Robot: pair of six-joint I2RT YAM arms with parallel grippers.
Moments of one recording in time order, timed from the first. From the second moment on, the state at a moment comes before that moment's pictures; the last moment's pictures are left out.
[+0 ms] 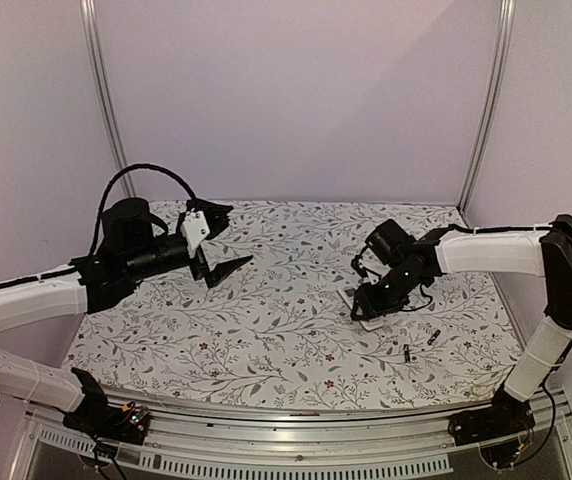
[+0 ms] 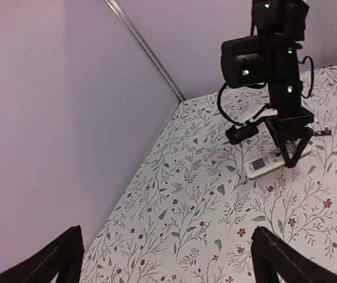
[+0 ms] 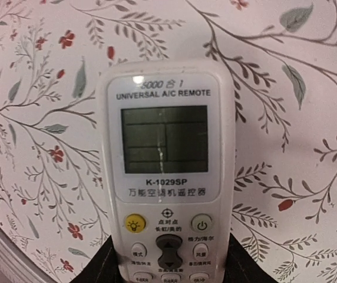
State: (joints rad) left arm -0.68 1.16 0.73 0.31 0.28 0.56; right arm 0.70 1.71 1.06 -0.58 -0.12 0.35
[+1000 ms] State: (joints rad) left arm -1.01 1.20 0.67 0.19 -0.03 1.22; right arm 0.94 1.78 1.54 -0.76 -0.50 -0.12
